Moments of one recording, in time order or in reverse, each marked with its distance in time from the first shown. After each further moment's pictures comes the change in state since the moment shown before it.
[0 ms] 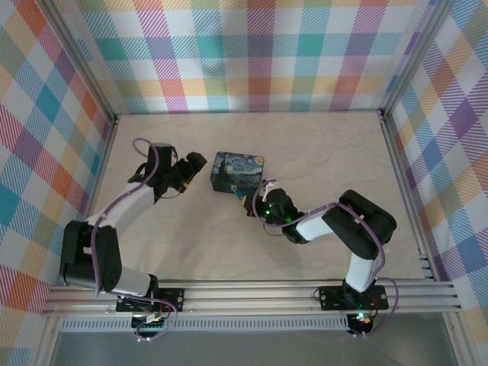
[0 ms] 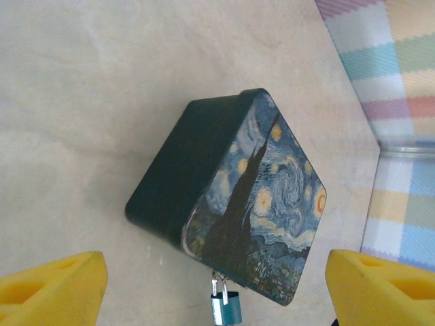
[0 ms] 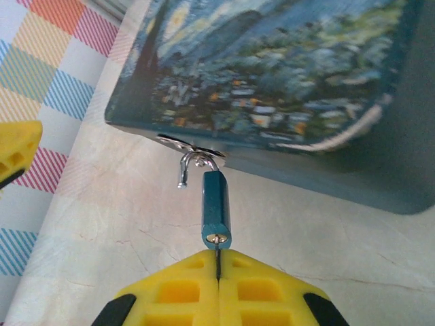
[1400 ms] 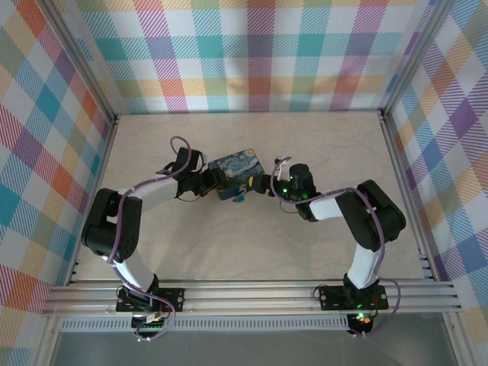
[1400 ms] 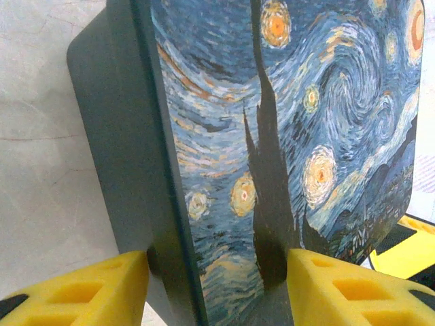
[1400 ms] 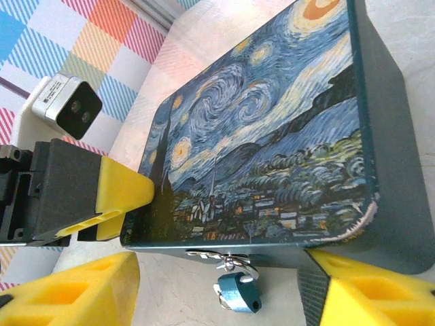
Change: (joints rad) left arm -0.144 0.234 0.042 0.031 0.040 0.167; right arm -0.280 0.008 0.097 -0.024 -0.432 -0.187
